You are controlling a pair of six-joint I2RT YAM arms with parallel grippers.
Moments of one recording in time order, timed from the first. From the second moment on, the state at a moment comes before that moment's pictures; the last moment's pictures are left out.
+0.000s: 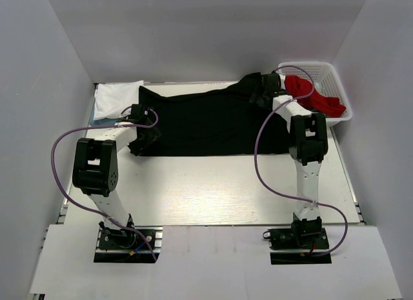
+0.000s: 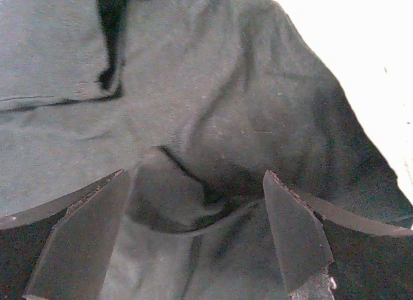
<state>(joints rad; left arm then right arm) -0.11 1.78 1.12 -0.46 -0.17 -0.79 0.20 2.31 1.82 -0.27 0.22 0.44</state>
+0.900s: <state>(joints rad) -0.14 1.84 1.17 -0.40 -0.09 -0.72 0.24 1.80 1.09 -0.25 0.05 0.55</state>
